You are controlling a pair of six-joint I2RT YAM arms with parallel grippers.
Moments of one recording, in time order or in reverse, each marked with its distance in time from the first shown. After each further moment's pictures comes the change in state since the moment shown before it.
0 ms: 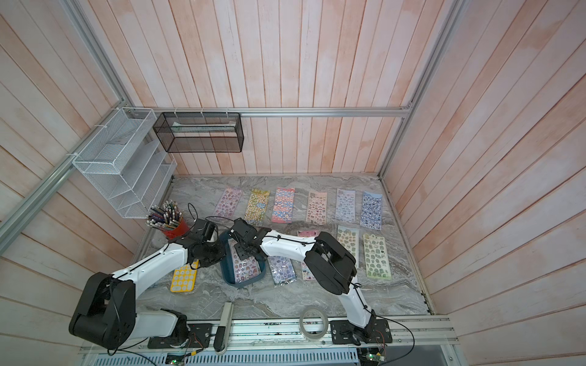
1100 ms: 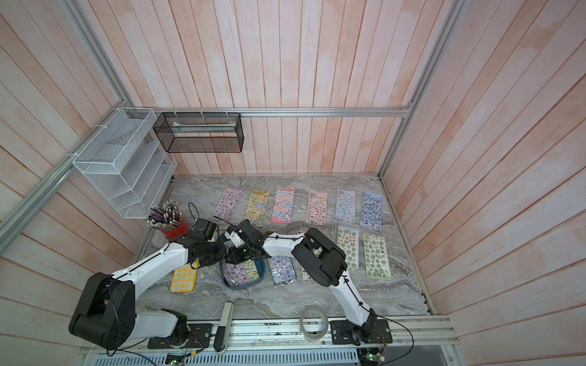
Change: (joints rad) left arm -0.020 -0.002 0.016 -0.021 -0.023 -0.019; right arm -0.071 0.124 -0.121 0.478 -0.698 0.085
